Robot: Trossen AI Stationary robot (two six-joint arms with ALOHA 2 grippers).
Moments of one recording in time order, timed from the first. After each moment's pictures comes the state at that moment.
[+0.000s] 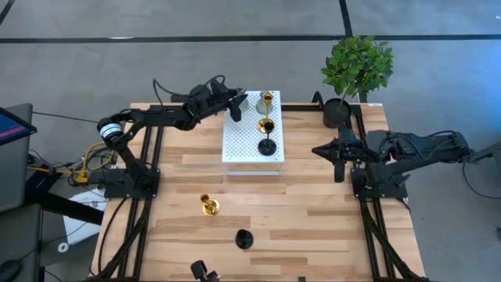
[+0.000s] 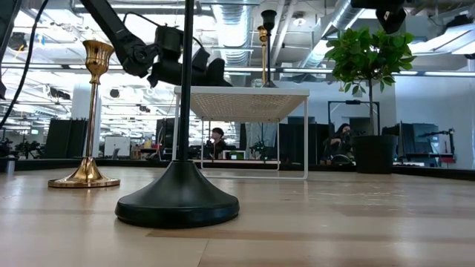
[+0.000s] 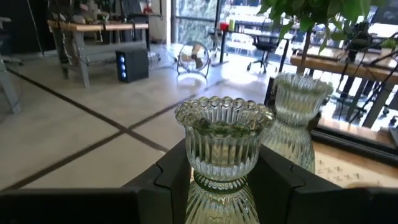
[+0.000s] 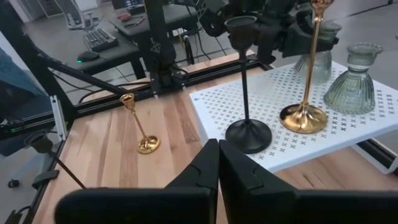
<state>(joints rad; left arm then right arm) 0.63 1.52 0.88 0.74 0.09 0.00 0.17 0.65 0.78 -0.43 0.34 0.28</state>
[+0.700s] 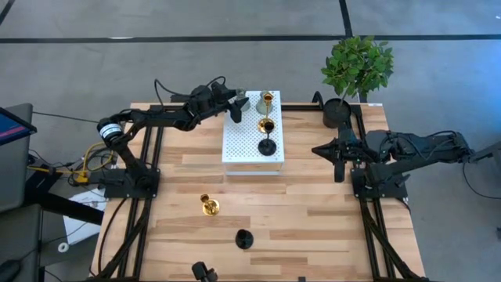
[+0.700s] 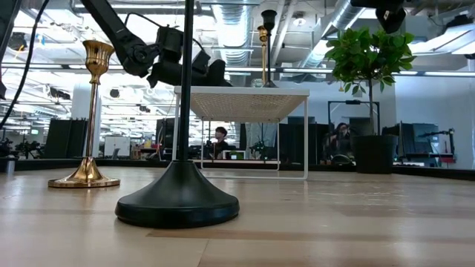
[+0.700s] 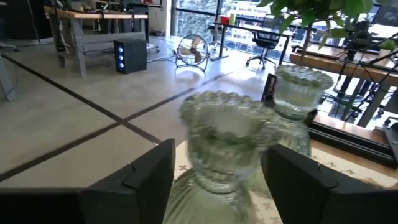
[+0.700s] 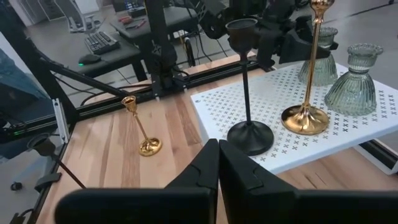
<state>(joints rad) 0.62 1.52 0.88 0.71 0.08 -0.04 0.17 0.65 0.78 -0.42 0.34 0.29</state>
